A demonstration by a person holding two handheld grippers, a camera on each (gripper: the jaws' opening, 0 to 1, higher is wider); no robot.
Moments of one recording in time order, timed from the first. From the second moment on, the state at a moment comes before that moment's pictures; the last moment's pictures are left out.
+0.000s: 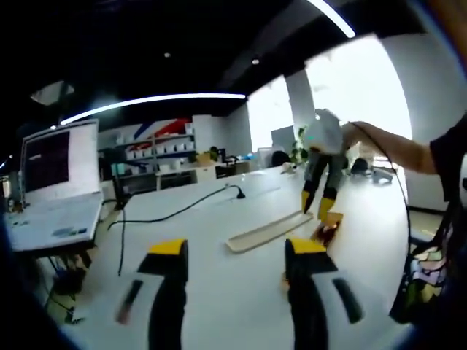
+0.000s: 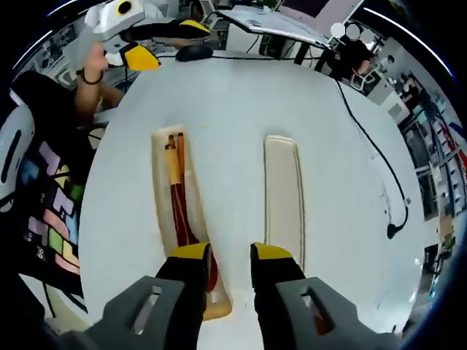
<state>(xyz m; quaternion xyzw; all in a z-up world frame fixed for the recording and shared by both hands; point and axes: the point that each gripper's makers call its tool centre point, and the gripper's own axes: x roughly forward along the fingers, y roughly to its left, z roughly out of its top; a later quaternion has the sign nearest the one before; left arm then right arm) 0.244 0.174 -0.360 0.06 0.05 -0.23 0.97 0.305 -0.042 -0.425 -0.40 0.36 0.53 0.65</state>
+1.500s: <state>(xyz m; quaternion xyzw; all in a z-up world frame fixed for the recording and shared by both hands) 0.370 0.086 -0.428 -0.15 0.24 -0.33 0.90 0.360 -0.155 -0.448 0.08 0.32 0.42 0.85</state>
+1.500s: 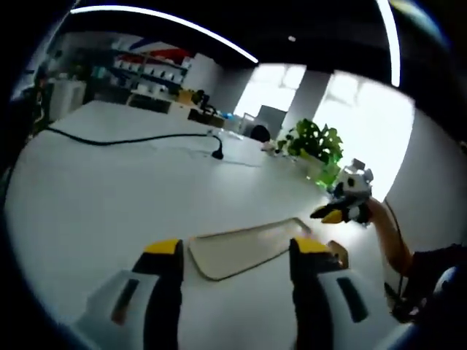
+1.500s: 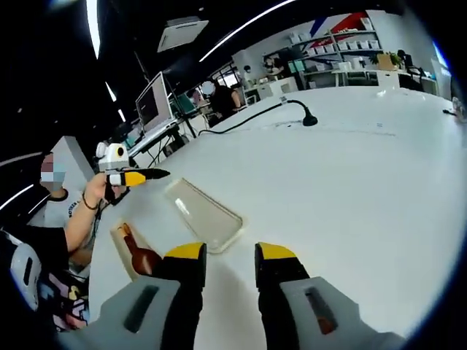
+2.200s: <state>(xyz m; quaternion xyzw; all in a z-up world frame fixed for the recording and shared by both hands) 0.385 0.090 -0.451 -0.15 0.29 -0.30 0.90 0.352 -0.126 -0.457 0.10 0.33 0.44 0.83</state>
